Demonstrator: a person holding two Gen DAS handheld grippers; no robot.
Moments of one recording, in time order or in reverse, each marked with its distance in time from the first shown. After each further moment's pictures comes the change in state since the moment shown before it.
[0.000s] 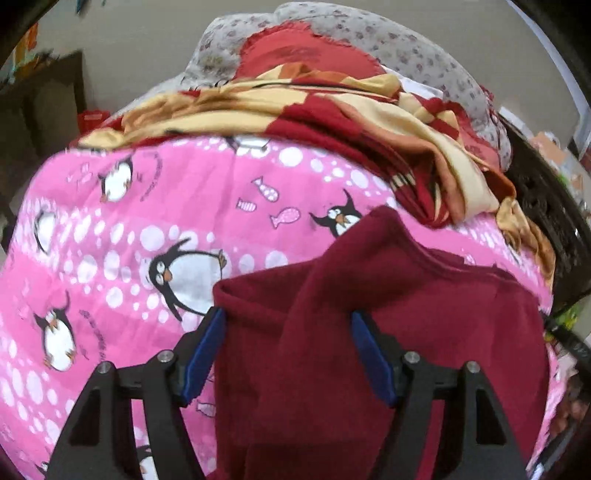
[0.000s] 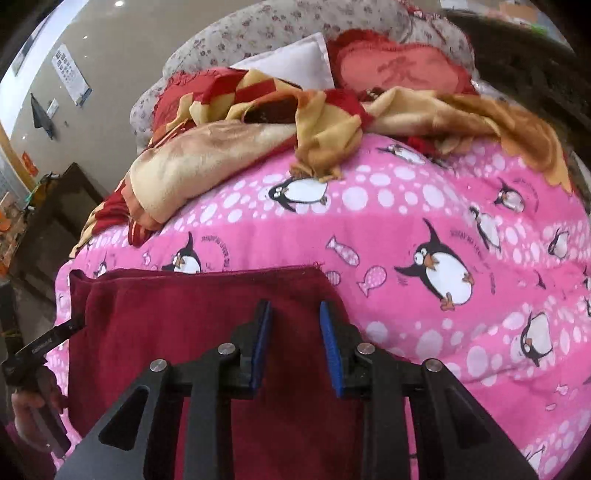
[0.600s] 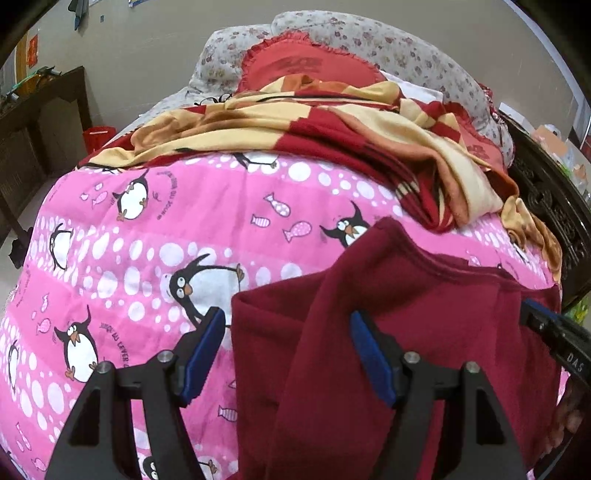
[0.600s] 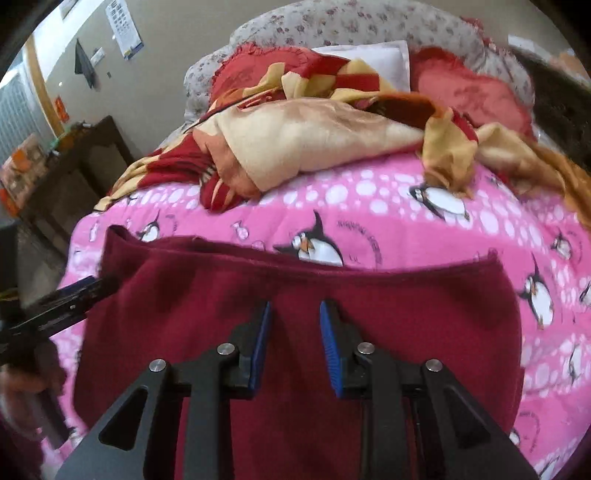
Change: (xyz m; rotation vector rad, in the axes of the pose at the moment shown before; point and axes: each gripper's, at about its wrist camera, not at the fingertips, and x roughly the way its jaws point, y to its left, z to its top) left arm -0.008 0.005 0.002 0.015 -0.031 0.031; right arm 0.022 0.107 -0.005 -0.216 0.024 0.027
